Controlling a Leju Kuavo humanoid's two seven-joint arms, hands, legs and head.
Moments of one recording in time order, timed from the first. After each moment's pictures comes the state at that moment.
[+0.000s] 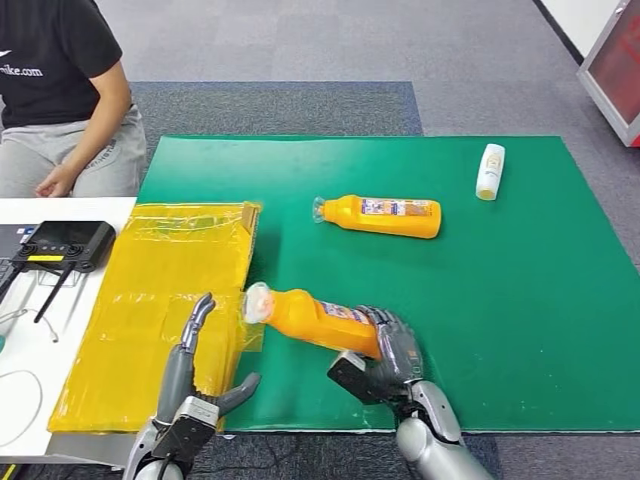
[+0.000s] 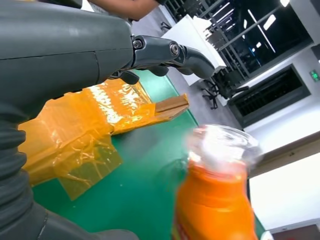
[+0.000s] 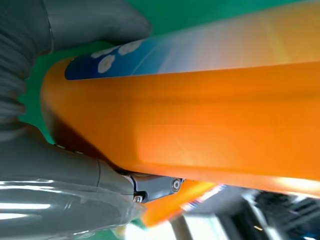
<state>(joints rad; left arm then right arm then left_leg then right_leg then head) 0.17 -0.04 -0.44 -1.51 -0.44 0.38 -0.47 -0.19 0.05 0.47 -0.94 0.91 -0.36 -0.21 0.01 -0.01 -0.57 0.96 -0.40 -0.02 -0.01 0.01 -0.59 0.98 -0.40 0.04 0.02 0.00</state>
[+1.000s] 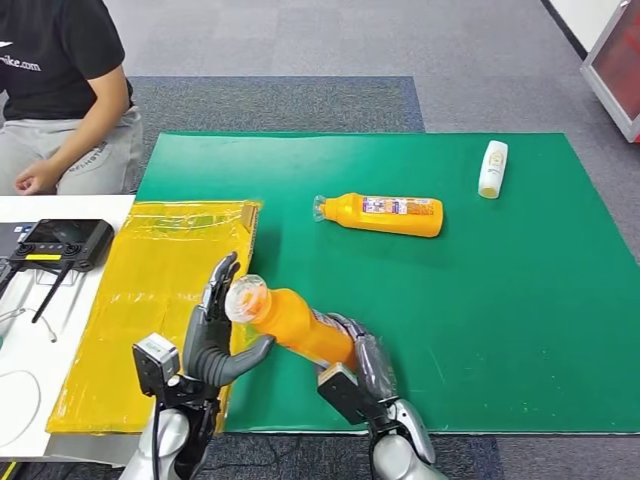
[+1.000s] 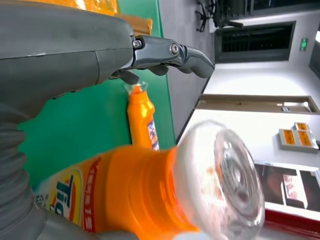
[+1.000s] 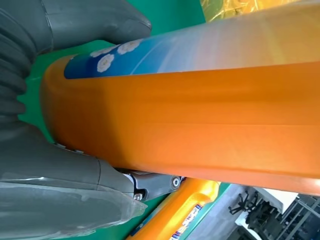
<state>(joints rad) 0.02 -0.15 -0.42 -1.47 0.02 -0.04 -0.48 -0.11 0.12 0.51 -1.06 0.69 -0.37 -0.34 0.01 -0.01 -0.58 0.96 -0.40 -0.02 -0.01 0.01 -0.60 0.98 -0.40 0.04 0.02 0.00</state>
